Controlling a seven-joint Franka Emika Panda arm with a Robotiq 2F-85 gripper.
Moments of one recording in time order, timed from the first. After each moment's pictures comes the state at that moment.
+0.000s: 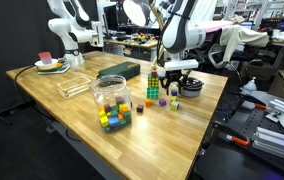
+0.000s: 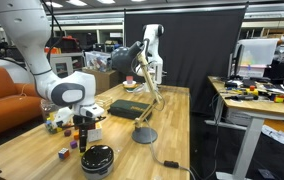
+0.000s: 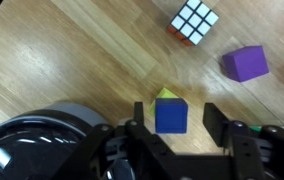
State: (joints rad) arm 0.12 0.52 -0.06 -2.36 0.17 2.75 0.53
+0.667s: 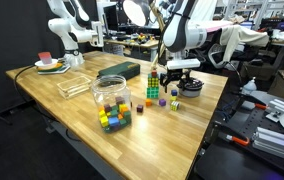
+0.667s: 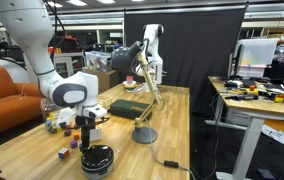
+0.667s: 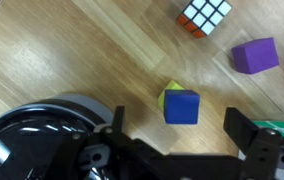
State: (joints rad) arm 0.08 0.52 -0.04 -2.36 0.19 2.75 0.45
